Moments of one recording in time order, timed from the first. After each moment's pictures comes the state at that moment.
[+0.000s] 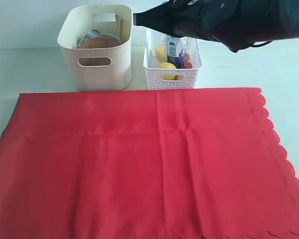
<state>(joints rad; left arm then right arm) 0.00 0.01 0.00 0.02 0.19 0.05 0.54 1.88 -1.24 0.77 -0.21 -0.53</state>
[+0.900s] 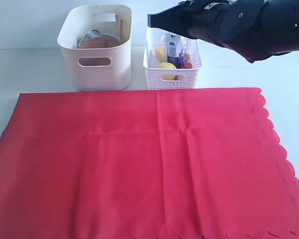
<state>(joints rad) 0.00 0.01 0.00 0.02 0.19 0.05 0.54 1.79 -1.11 0.77 -0.32 -0.53</state>
